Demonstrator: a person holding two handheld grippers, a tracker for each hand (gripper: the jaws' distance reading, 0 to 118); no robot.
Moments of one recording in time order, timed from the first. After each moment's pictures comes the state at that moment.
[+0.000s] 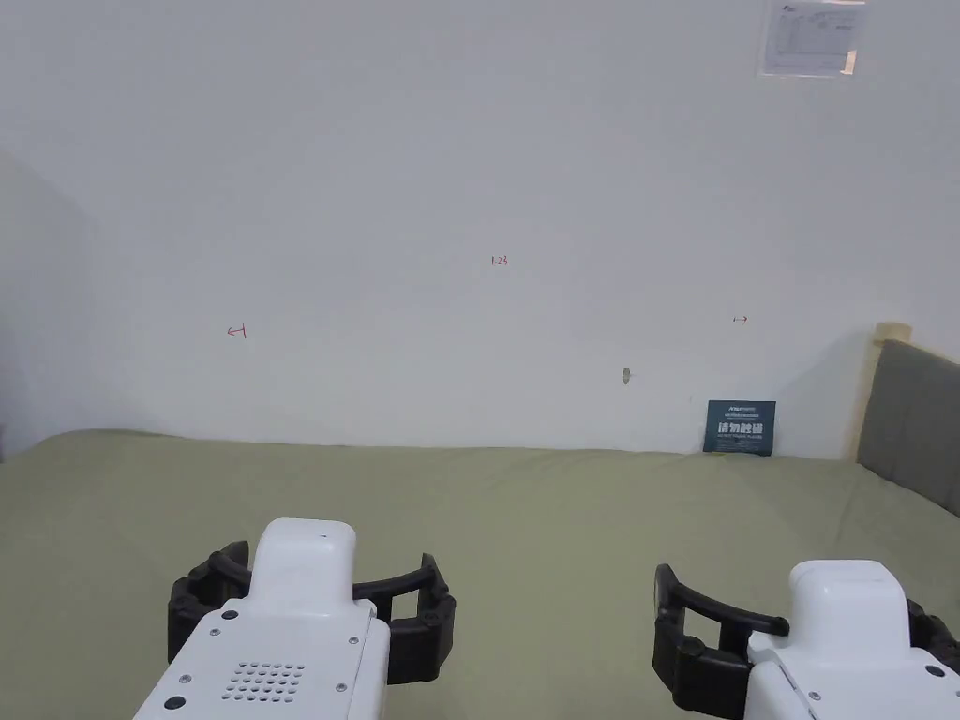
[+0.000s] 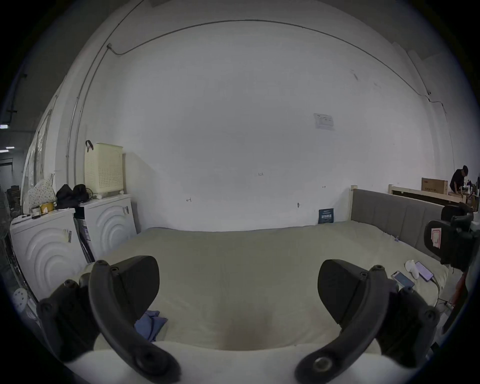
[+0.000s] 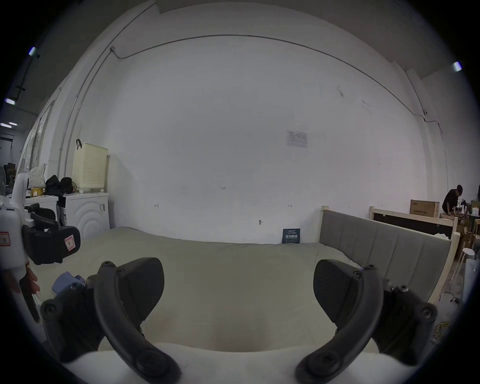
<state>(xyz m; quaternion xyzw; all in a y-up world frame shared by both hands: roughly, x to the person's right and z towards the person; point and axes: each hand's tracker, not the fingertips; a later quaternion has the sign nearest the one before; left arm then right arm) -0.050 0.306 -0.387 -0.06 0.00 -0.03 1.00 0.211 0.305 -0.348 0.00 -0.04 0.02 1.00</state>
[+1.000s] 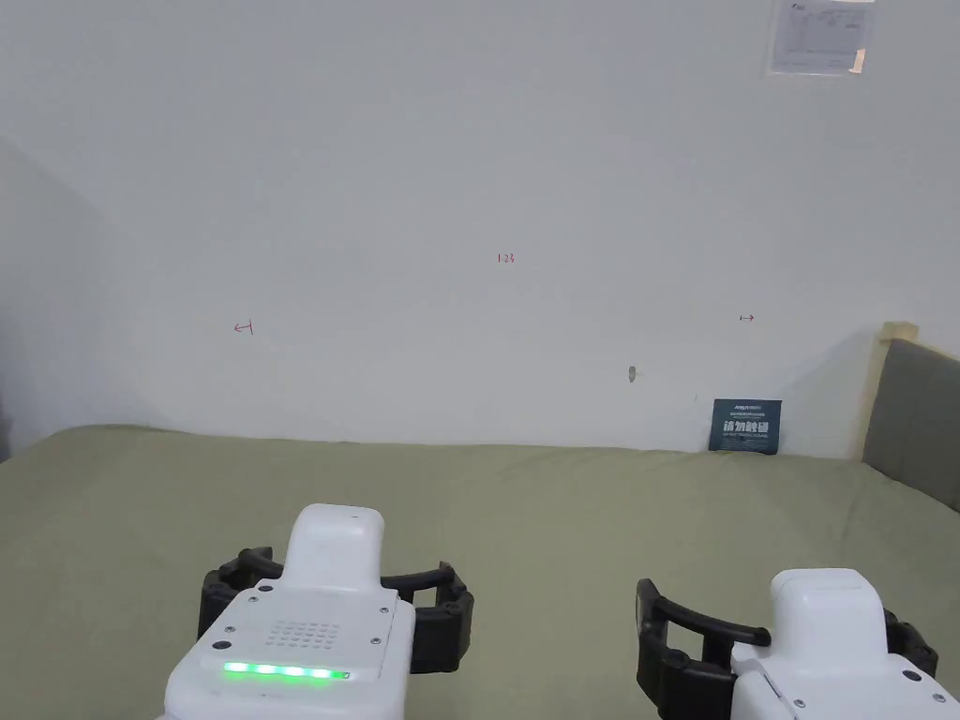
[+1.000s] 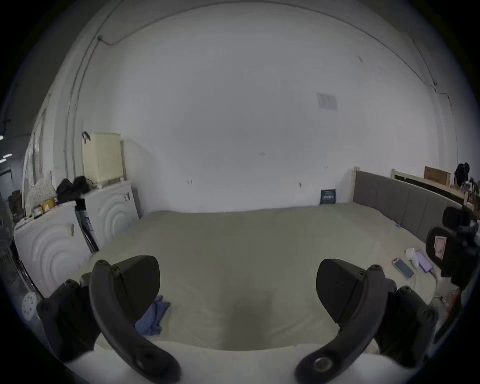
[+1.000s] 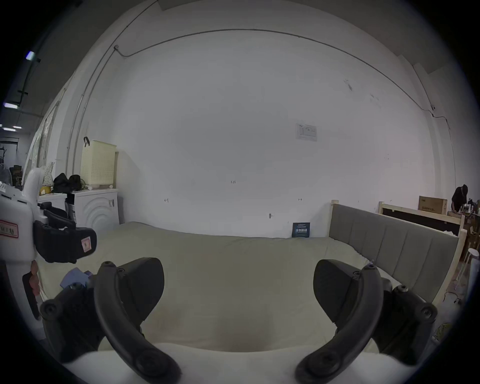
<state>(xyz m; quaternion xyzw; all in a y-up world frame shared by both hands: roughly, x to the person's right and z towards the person) -0.047 0.312 -0.398 -0.14 -0.02 -0.02 0.99 0.200 0.299 -0.348 -0.02 -0.02 0.02 1.00</state>
